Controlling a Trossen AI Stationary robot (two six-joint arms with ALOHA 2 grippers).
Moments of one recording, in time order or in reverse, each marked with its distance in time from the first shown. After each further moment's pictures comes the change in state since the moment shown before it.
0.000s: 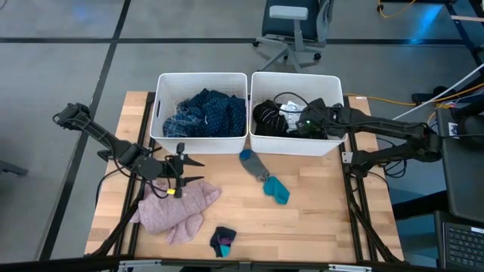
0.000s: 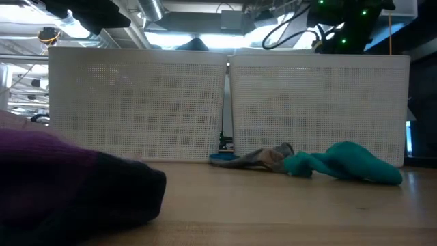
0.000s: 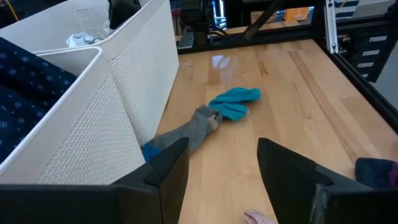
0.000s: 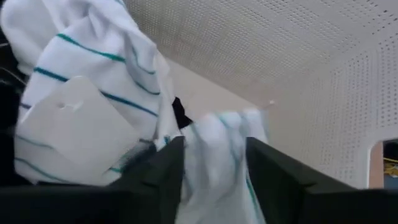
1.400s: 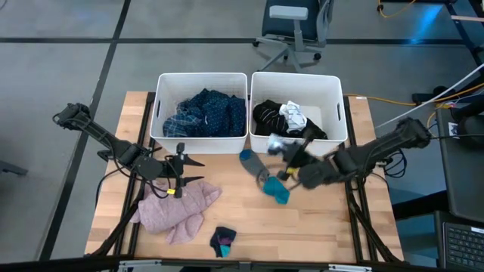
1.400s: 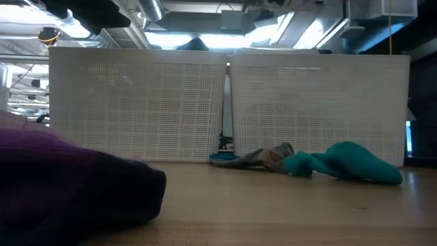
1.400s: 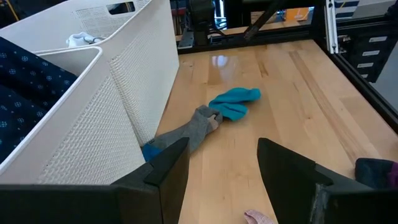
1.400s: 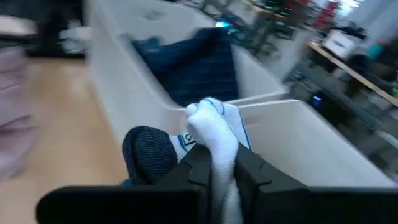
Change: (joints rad) left arm 0.000 0.000 0.000 0.000 0.000 -0.002; right arm 0.759 0.174 0.231 0.431 0.406 -0.413
